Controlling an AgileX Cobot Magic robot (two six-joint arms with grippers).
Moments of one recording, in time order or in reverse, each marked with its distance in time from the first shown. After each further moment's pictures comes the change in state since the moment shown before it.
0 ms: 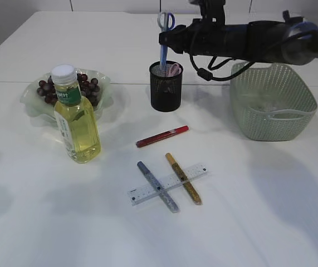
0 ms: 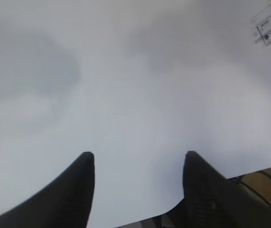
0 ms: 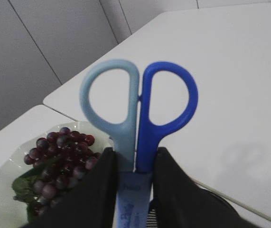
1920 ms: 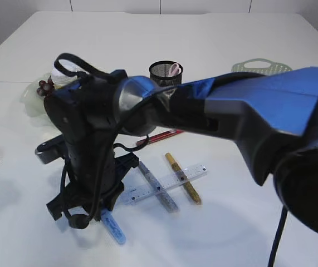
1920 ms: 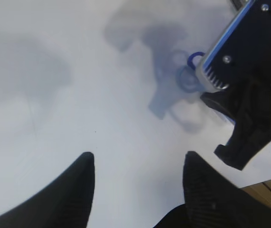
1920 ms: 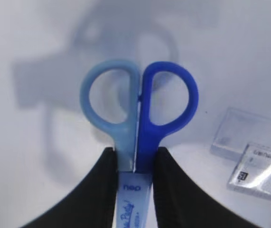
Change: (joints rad) left arm 0.000 0.000 0.000 -0.079 -0.052 0.000; right arm 0.689 -0.012 0.015 -1.724 0.605 1.780
